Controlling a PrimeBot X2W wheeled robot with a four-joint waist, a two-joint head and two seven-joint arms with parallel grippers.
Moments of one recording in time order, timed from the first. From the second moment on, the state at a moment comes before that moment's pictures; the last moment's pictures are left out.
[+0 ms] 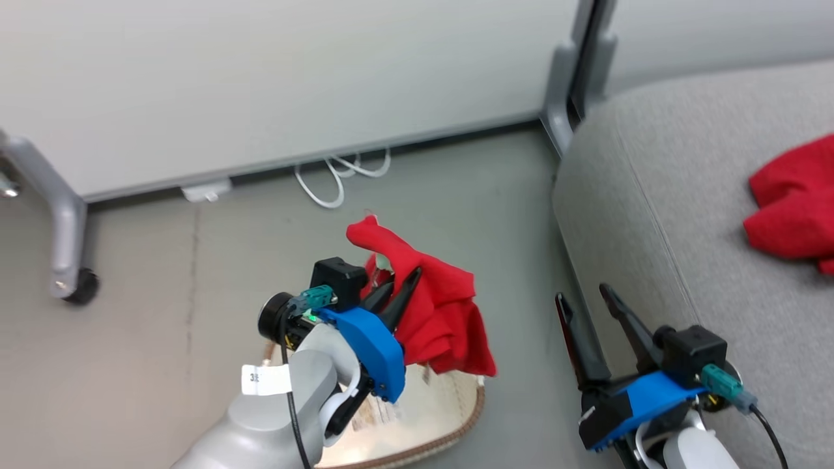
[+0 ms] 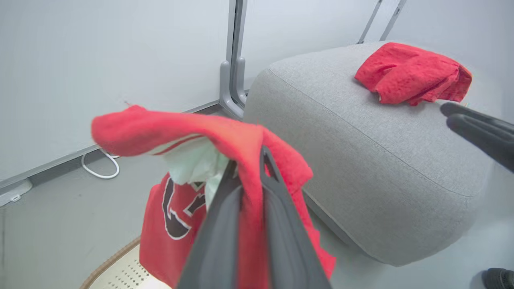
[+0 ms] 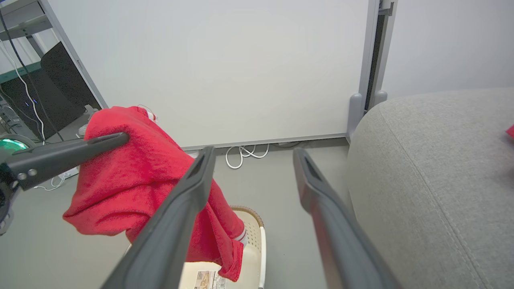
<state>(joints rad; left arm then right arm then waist) -0.71 0.15 -1.11 0.83 -0.97 -0.13 -0.26 -0.17 -0.05 0.15 0.29 0.21 0.13 -0.18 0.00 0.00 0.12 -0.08</state>
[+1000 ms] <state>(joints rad) -0.84 0.09 -1.14 0.76 -0.91 -0.13 -0.26 -0.08 -0.05 0.17 0.22 0.21 0.13 -0.11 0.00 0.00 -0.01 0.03</state>
